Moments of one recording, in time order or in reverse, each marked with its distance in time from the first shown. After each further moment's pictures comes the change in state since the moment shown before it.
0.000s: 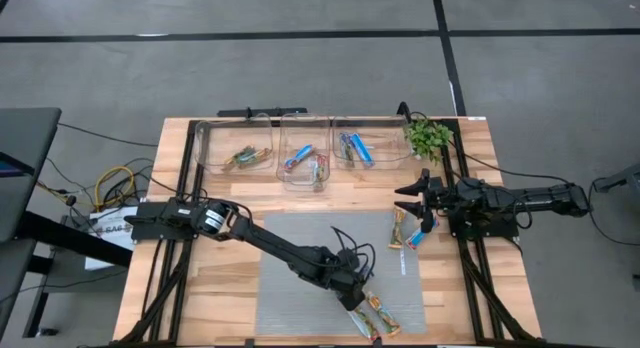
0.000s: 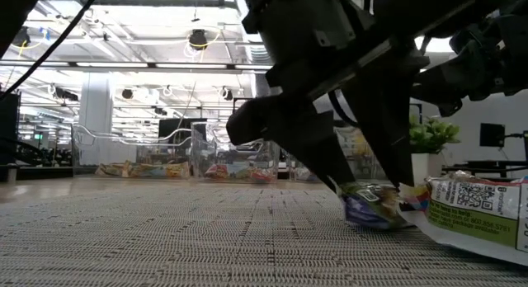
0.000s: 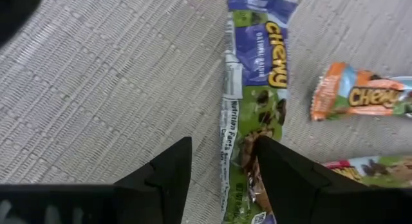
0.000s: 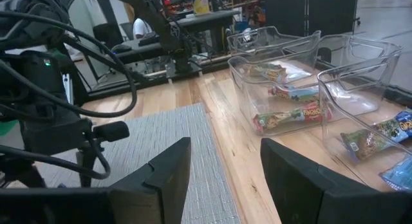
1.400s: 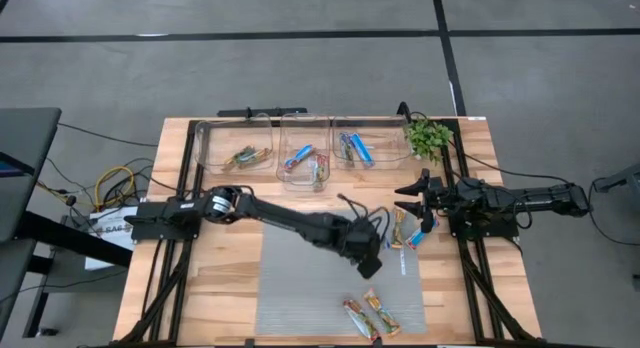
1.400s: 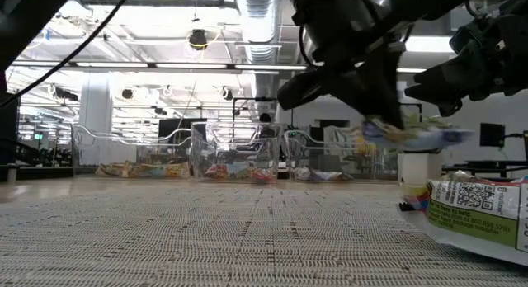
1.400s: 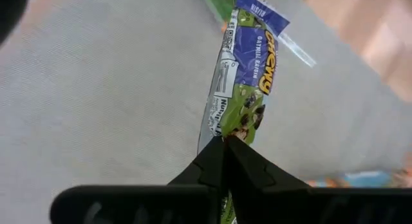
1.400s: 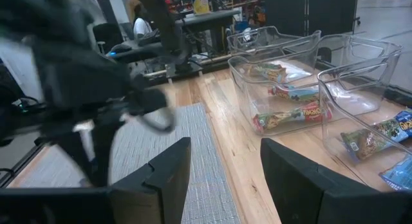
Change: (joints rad) left arm 0.166 -0.001 0.185 -0.092 0.015 0.168; right arm 0.000 0.000 0.000 -0.001 0.000 0.000
